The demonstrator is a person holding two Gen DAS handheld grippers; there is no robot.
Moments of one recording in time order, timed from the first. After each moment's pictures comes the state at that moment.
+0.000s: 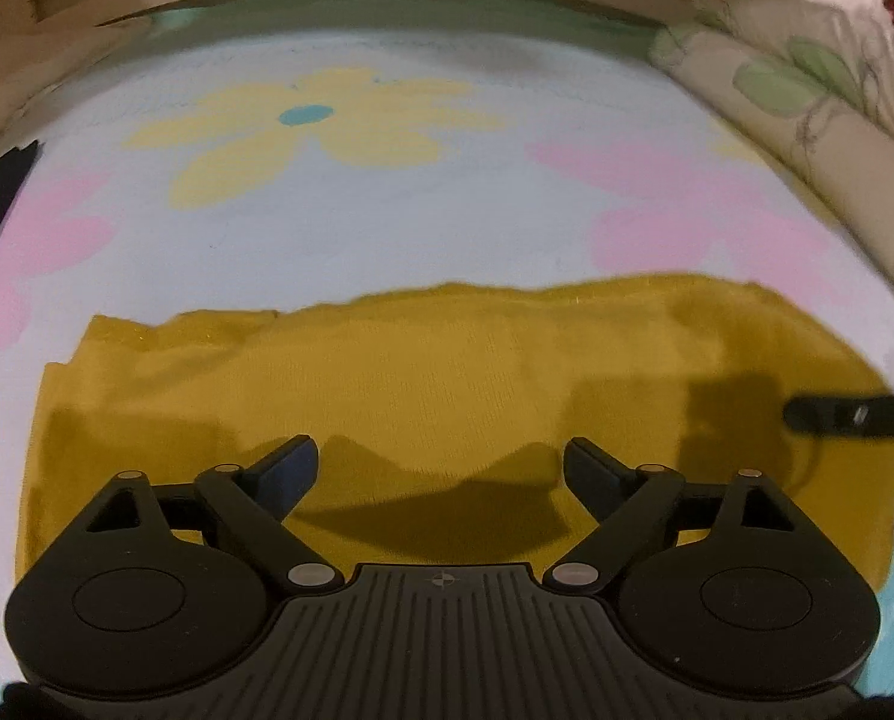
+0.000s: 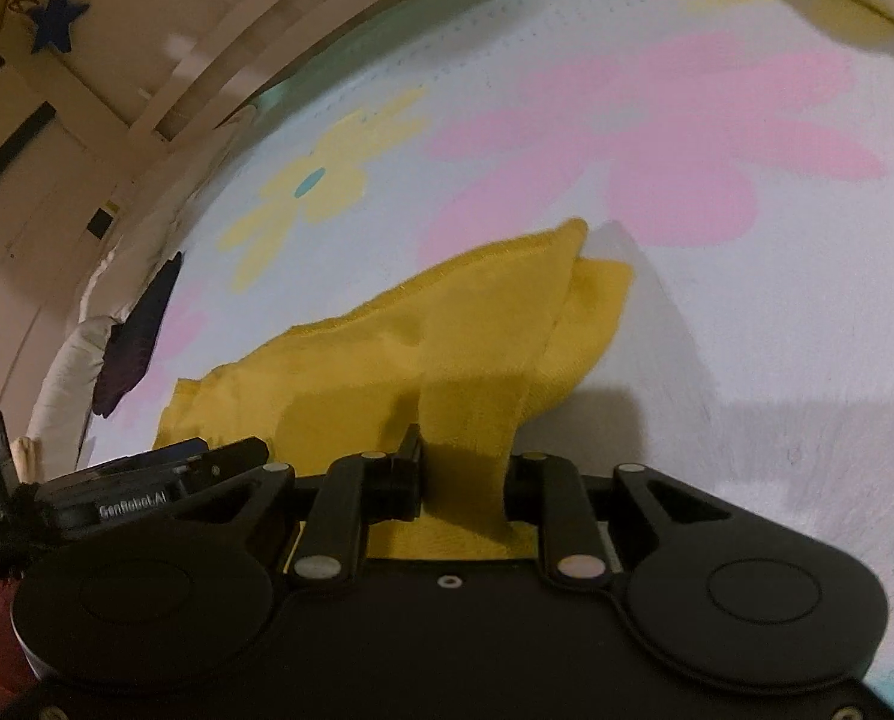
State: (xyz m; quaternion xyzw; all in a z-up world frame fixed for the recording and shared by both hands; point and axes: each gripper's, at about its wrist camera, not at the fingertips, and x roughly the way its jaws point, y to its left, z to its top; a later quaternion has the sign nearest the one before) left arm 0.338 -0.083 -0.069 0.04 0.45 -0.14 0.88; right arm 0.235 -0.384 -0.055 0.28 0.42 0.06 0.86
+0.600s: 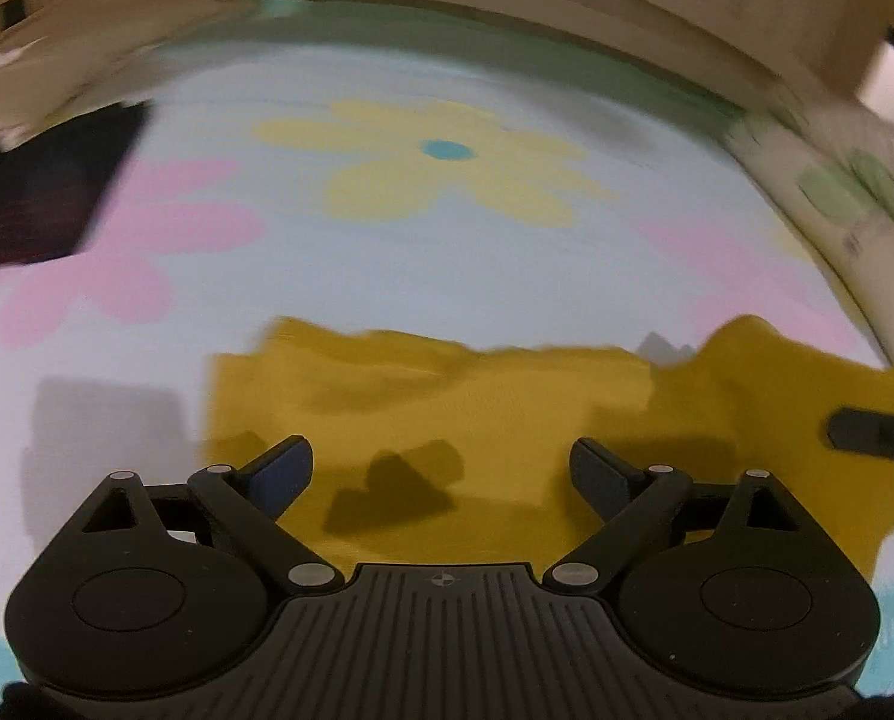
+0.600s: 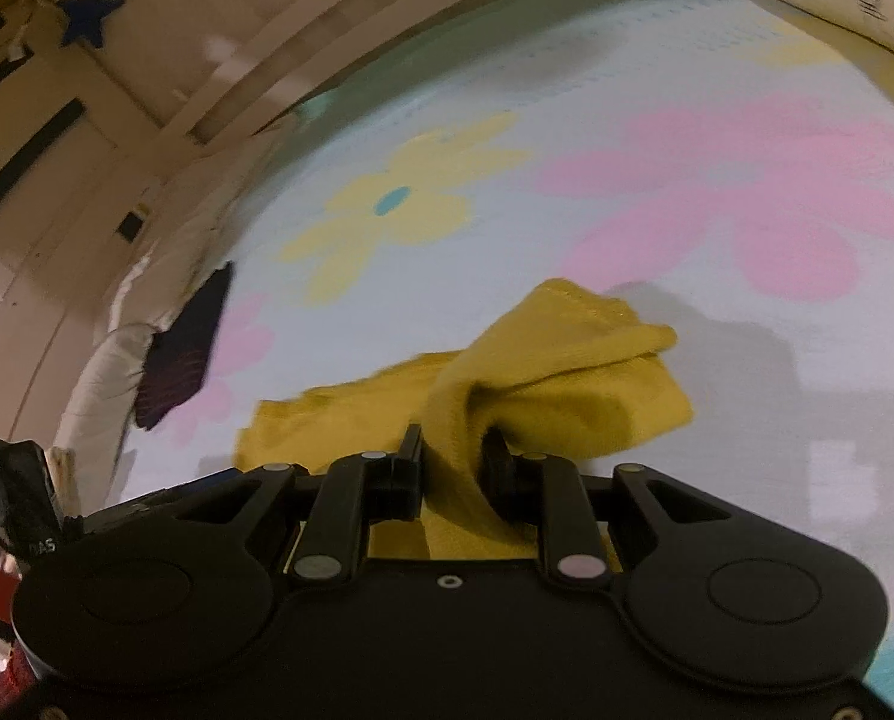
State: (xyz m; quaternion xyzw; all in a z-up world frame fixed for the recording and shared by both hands) left arm 0.340 0.035 -0.031 -0.05 0.43 -0.09 0.90; right arm 0.256 -0.311 -0.003 0.27 0.41 0.07 0.87
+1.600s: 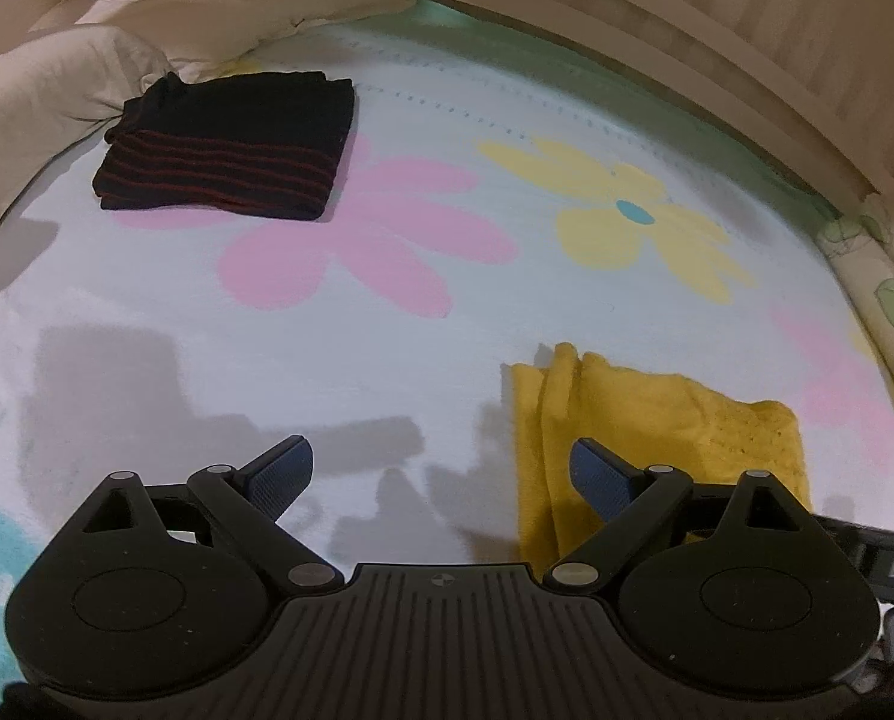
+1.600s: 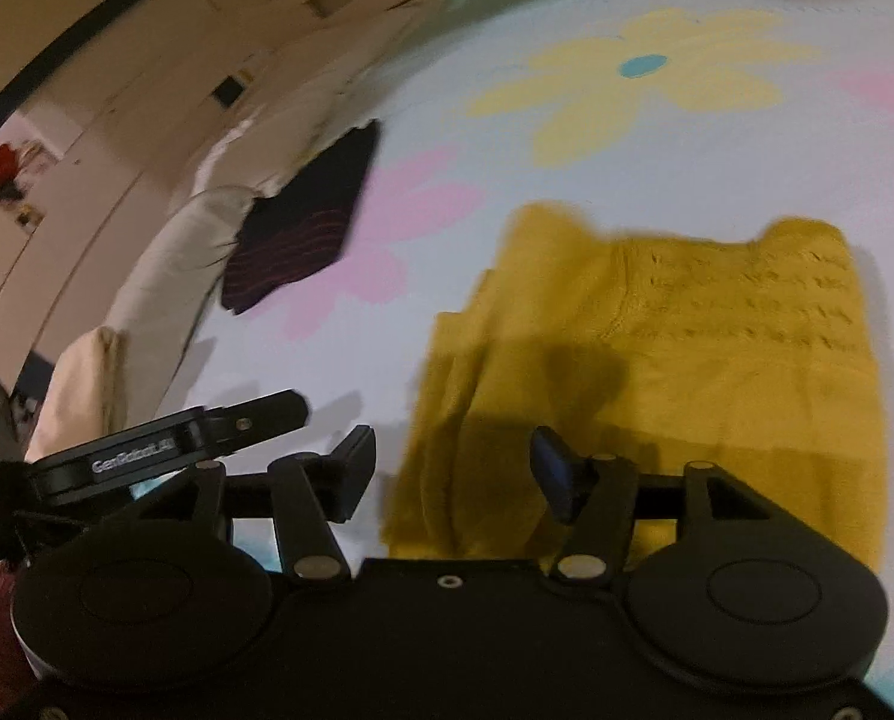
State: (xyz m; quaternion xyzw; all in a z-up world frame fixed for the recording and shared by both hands) left arm 0.324 0.170 -0.018 -0.12 0.43 -0.02 0.90; right arm 0.300 -0.131 -0.025 0.22 0.44 0.18 0.85
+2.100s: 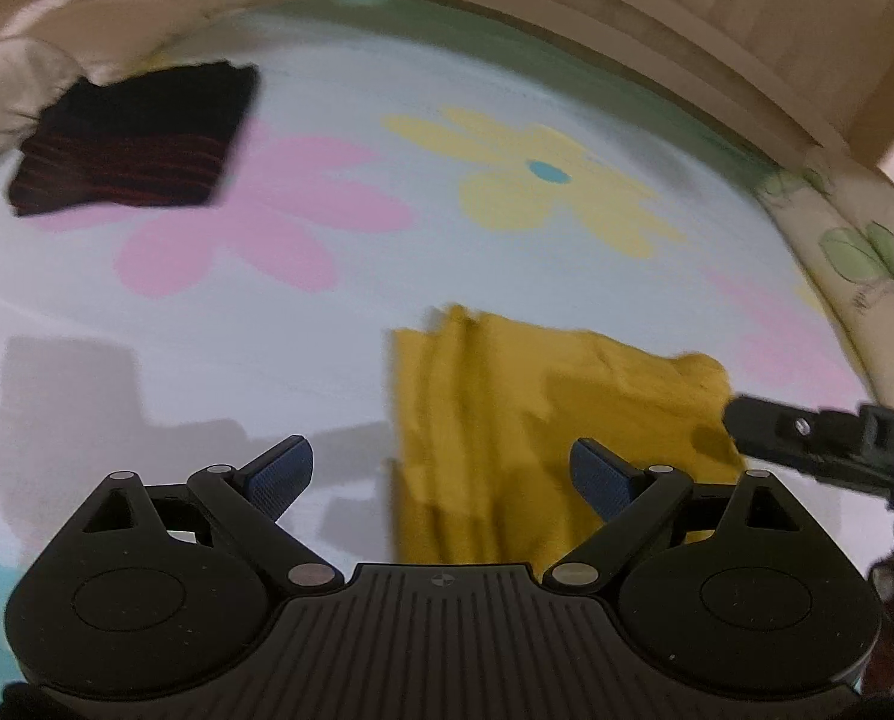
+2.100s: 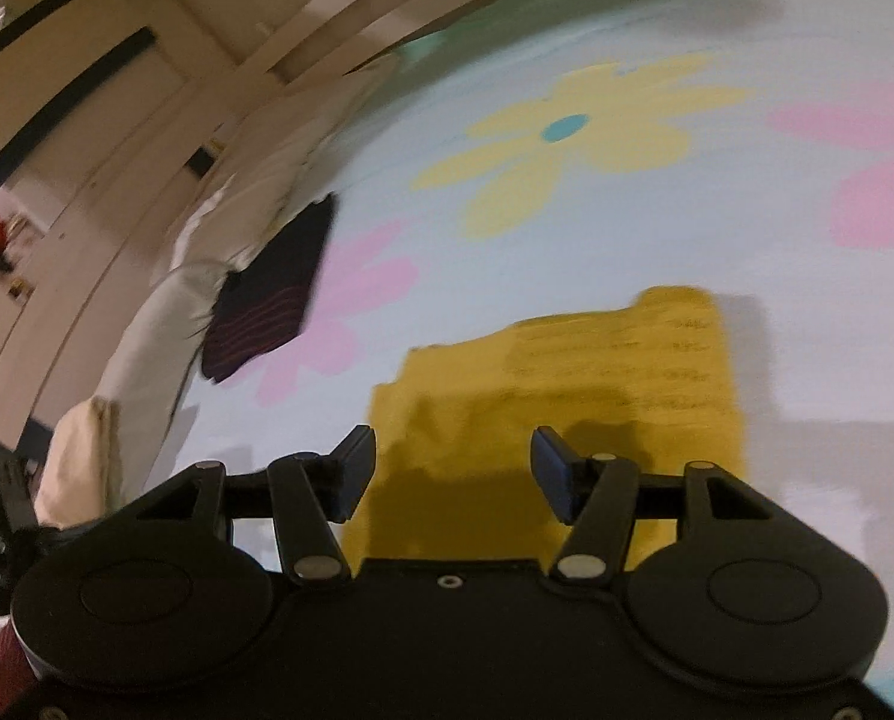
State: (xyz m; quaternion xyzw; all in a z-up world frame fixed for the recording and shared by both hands) left arm 0.321 0.123 -0.022 -0.11 0.44 -0.10 0.88; right arm 0.293 -0.191 -0.013 0.26 0.41 0.13 0.87
